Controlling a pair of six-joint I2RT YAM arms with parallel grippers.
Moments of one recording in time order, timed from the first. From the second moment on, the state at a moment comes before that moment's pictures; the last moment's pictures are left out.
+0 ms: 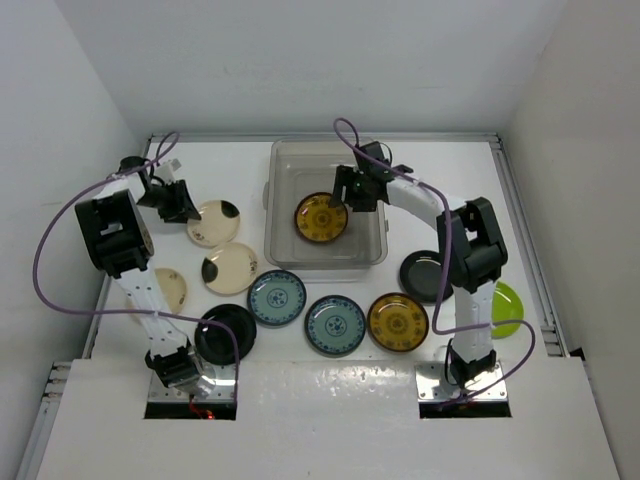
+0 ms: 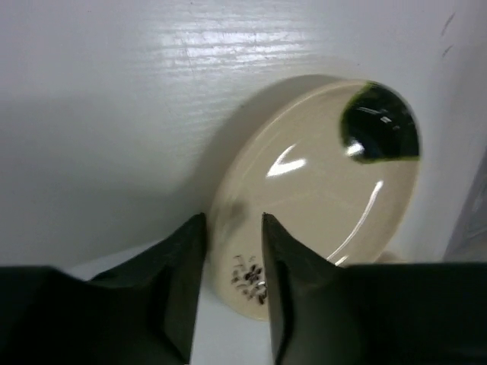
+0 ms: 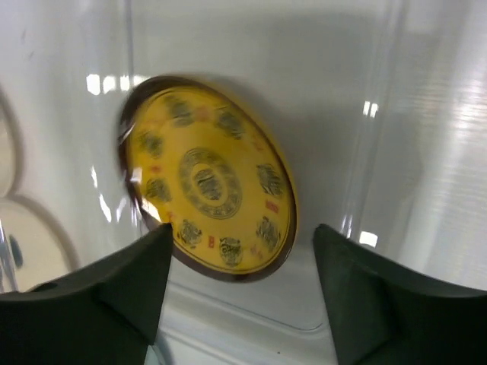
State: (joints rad) left arm 0.37 2.18 1.61 -0.67 0.56 0.17; right arm 0.42 2.06 1.51 -0.36 -0.11 0.51
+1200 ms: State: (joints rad) left arm -0.24 2.11 1.92 -0.62 0.62 0.02; right arm -0.34 1.21 0.60 -0.58 -0.16 0.57
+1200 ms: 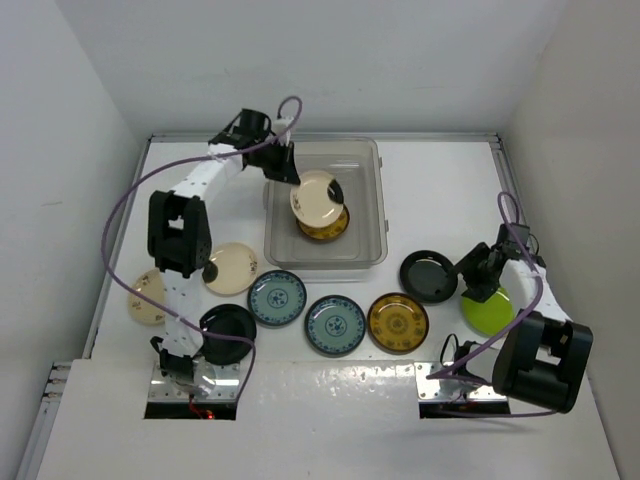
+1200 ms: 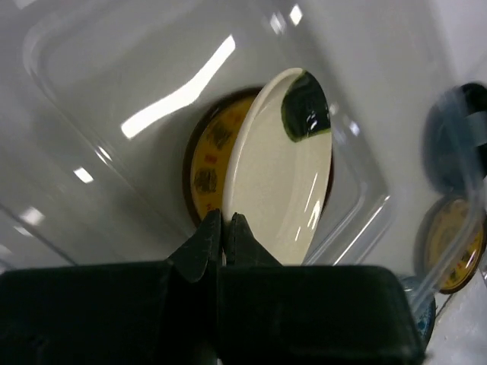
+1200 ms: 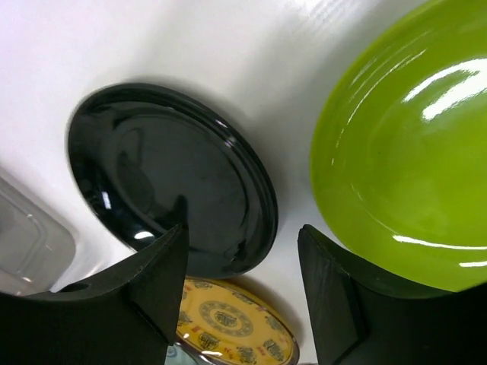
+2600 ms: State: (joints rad) left arm 0.32 1.88 1.35 -0.77 0.47 0.28; right arm 0.34 1.56 1.35 -0.36 0.14 0.53
